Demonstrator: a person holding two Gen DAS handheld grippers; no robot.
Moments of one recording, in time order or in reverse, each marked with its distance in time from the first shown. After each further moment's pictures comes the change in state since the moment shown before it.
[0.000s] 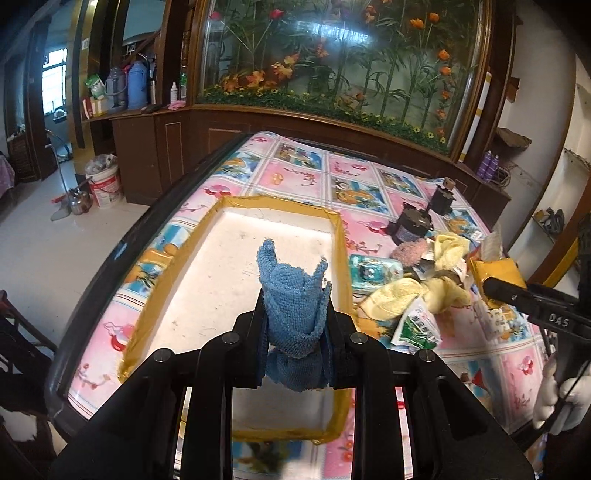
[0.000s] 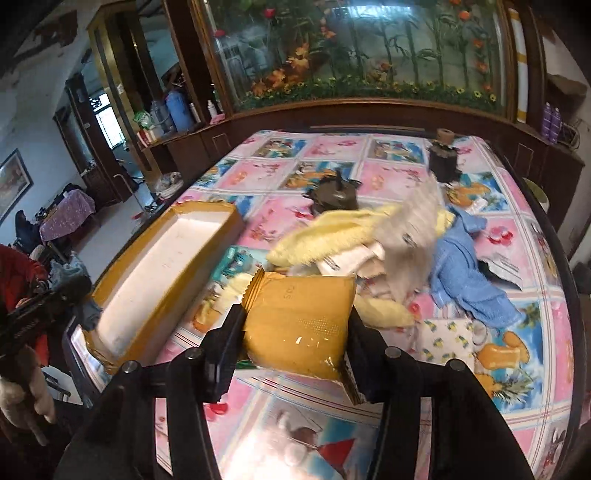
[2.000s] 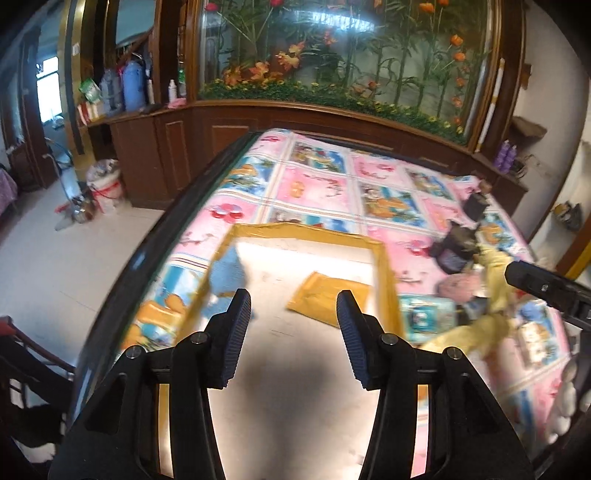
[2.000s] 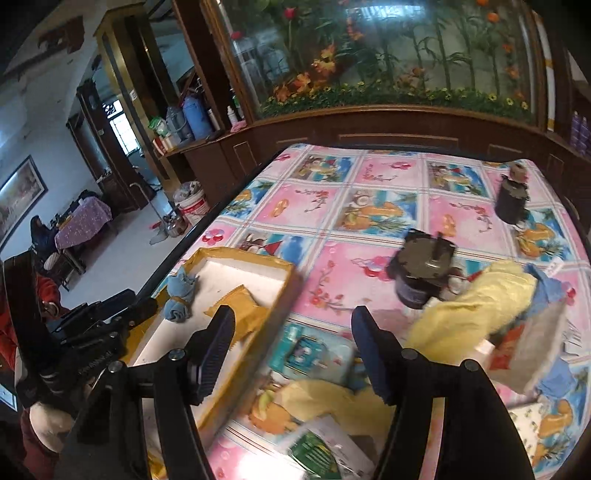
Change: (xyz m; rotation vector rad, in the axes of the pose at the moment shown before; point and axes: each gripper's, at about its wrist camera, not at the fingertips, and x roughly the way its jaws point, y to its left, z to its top) left arm 0.068 0.020 0.052 0.031 0.046 -0.005; right arm 0.039 0.010 0.049 0.067 -0.035 0.011
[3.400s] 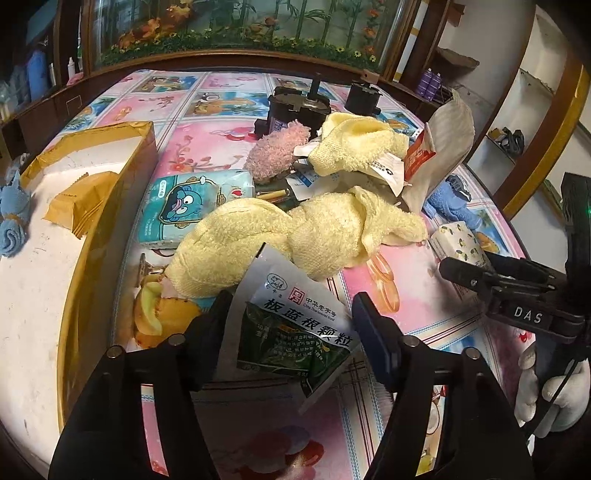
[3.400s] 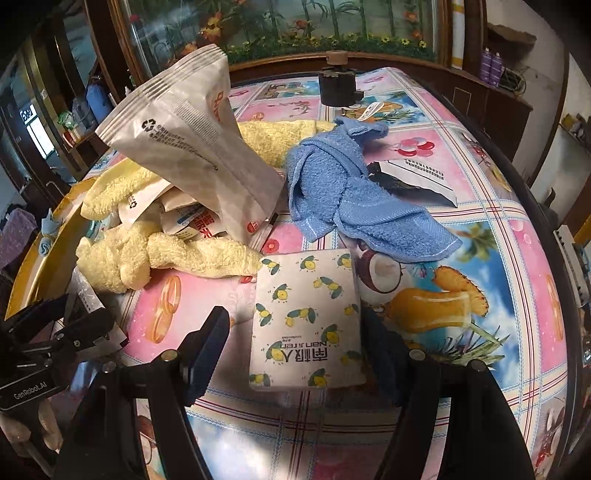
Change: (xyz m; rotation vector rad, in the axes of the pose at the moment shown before) left arm 0.070 -0.167 -0.079 0.144 0.193 -0.258; right arm -0.020 -0.134 -0.107 0.094 0.147 -0.301
